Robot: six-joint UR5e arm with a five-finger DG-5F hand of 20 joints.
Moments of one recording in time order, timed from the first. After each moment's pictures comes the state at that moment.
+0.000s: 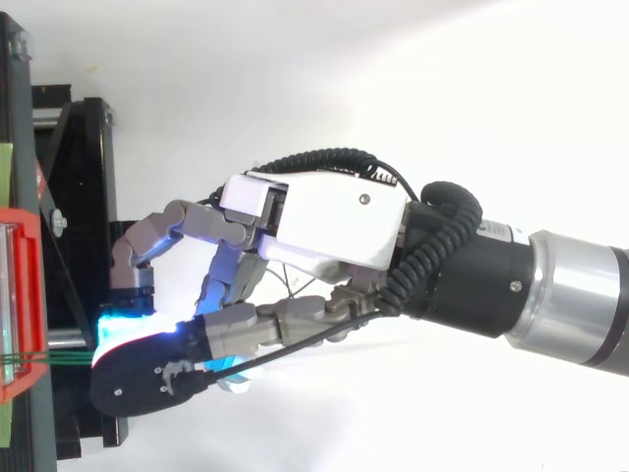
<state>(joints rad) 0.24 -2.39 -0.97 -3.03 -1.10 0.00</state>
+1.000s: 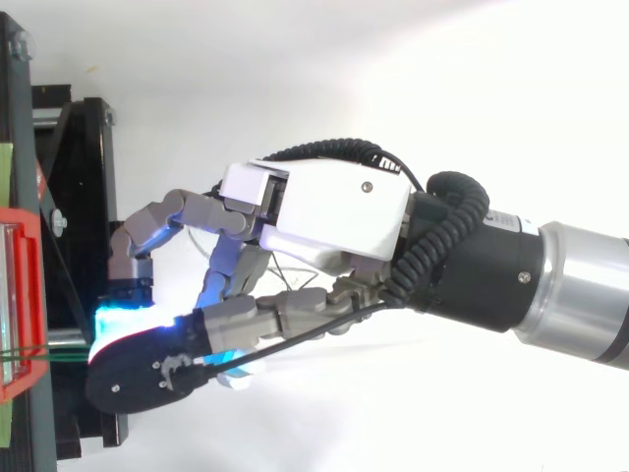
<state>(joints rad) 0.23 -2.39 -0.93 -3.09 -1.11 0.02</state>
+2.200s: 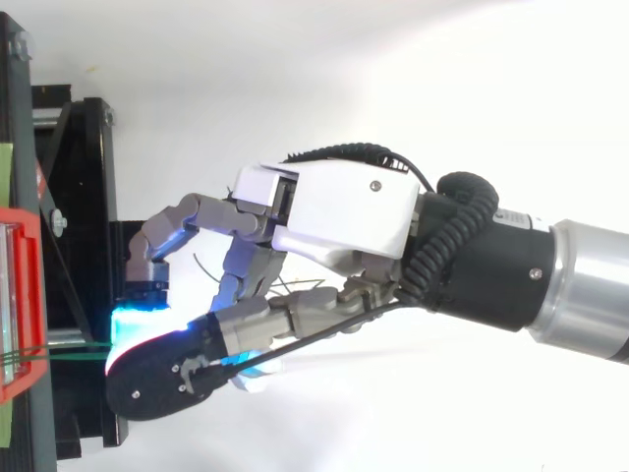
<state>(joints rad) 0.23 -2.39 -0.93 -3.15 -1.13 0.07</state>
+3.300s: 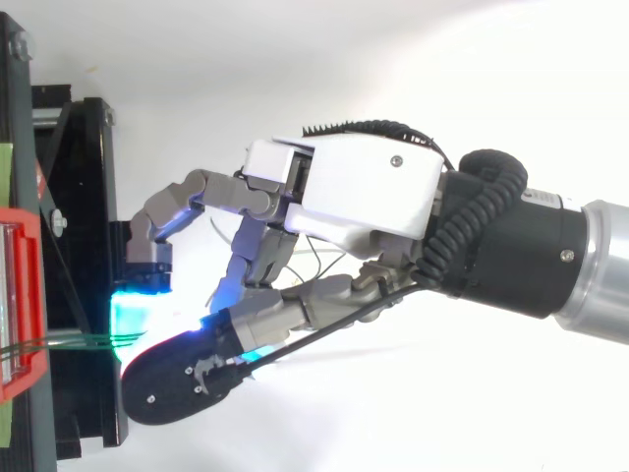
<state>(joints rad) 0.22 -2.36 -0.93 -3.19 -1.13 0.07</state>
